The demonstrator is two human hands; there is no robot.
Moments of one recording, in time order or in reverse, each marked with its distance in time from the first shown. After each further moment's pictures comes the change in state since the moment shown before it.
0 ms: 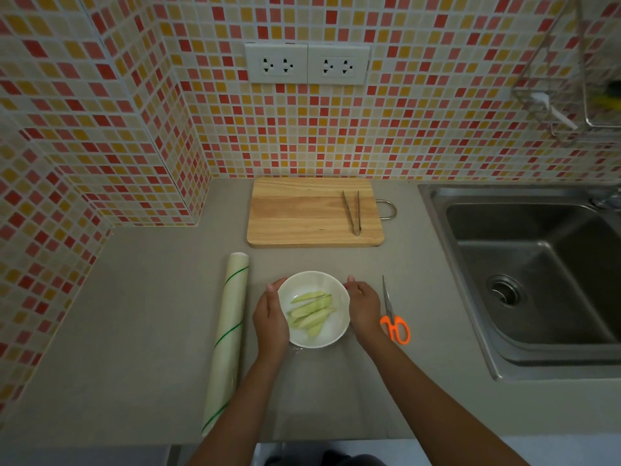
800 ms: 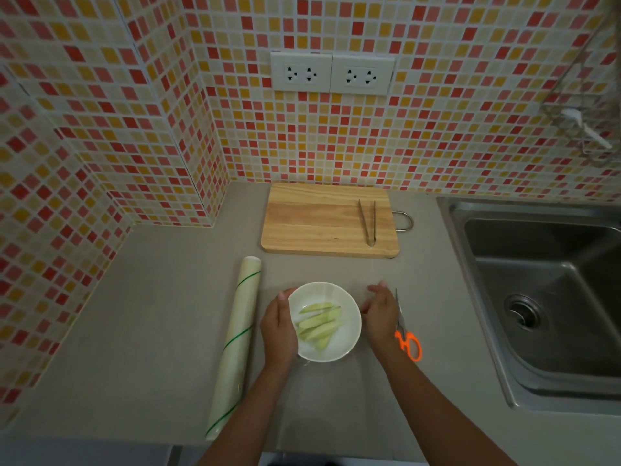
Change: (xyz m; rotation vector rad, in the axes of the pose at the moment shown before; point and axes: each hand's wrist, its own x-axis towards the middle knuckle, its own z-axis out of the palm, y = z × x) left_hand -0.003 -0.001 -0.004 0.055 0.017 0.017; right_hand 0.018 0.005 -0.002 0.105 0.097 -0.021
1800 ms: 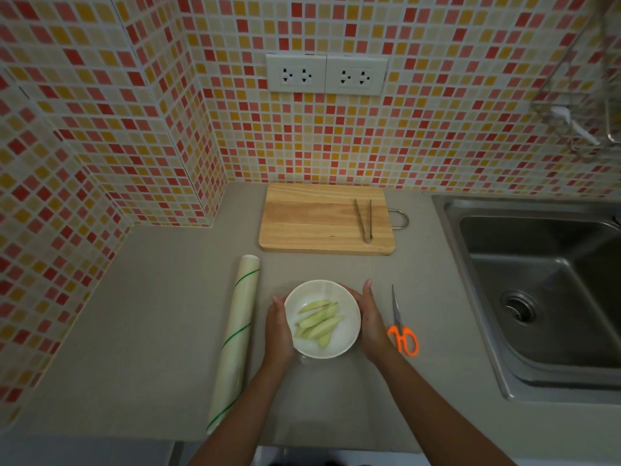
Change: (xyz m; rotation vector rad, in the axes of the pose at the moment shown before) left_hand 0.004 -0.005 -0.002 -0.140 -0.126 -0.306; right_hand -0.032 -0.017 -0.010 0.382 -0.693 0.260
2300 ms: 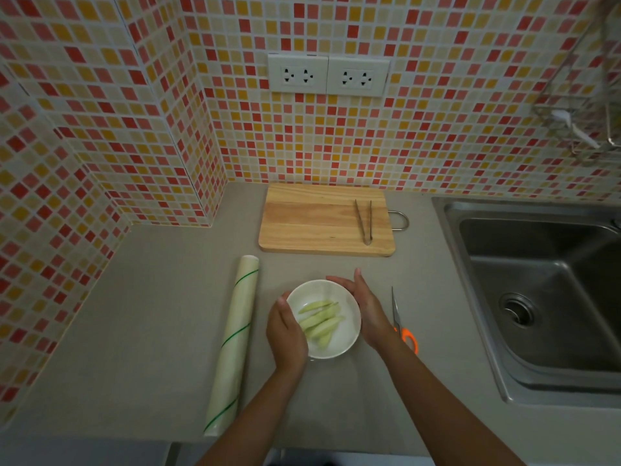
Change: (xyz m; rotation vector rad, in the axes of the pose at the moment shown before) left_hand -0.021 -0.004 0.020 0.206 0.300 0.280; right_hand 0.016 -0.018 0.000 -0.182 0.056 0.058
